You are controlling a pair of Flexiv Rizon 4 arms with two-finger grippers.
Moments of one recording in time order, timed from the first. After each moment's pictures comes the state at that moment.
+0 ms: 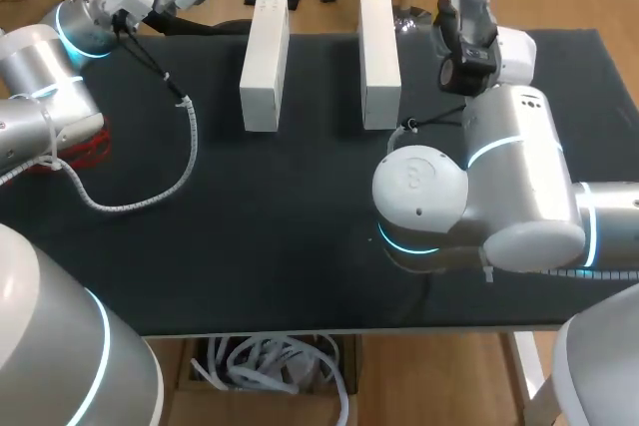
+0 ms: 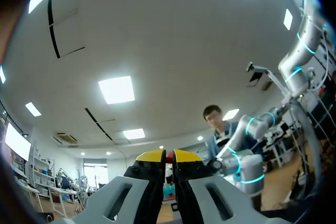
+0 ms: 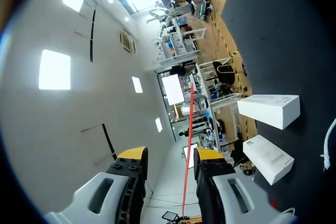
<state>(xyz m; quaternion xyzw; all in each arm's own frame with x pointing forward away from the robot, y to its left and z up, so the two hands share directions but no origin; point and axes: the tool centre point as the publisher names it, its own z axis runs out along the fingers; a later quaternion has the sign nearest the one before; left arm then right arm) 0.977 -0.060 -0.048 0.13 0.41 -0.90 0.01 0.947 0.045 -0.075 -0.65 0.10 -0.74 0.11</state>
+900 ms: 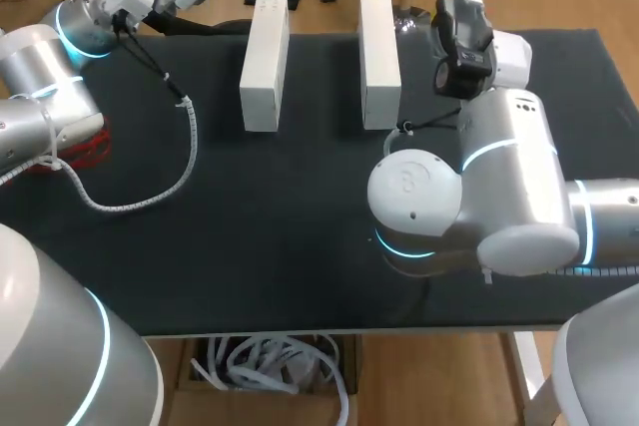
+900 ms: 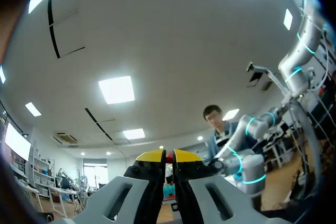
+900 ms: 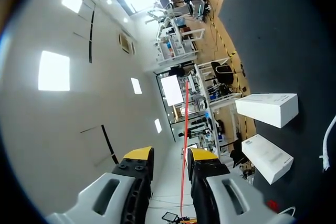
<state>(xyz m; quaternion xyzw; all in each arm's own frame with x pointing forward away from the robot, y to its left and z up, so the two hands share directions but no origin) 0.977 -0.060 -0.048 0.13 0.41 -0.90 0.01 0.944 0.048 -0.079 -0.65 0.10 -0.74 0.11</state>
